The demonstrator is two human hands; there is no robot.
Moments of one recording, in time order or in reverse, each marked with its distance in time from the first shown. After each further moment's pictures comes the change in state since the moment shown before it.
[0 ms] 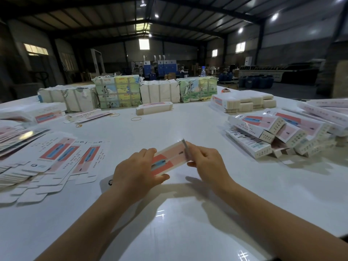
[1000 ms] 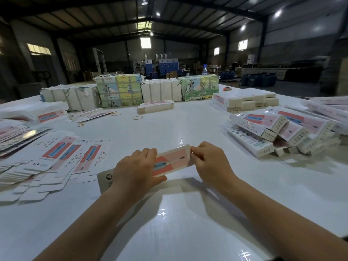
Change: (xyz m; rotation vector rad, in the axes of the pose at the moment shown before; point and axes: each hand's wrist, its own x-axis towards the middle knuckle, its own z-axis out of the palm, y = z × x) left_hand -0.003 0.001 -0.003 0.218 0.083 0.165; right_hand 0.001 0.007 -0.008 -0.544 -0.049 -0.177
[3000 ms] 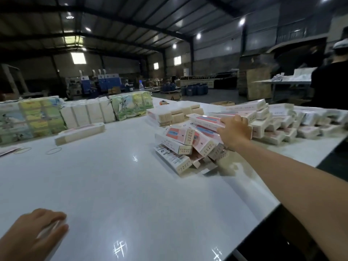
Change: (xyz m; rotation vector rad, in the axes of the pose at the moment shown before) left_hand 0.003 -0.135 0.185 -0.352 -0.418 -0.075; right_hand 0.052 0.210 -0.219 -0.773 0.423 0.628
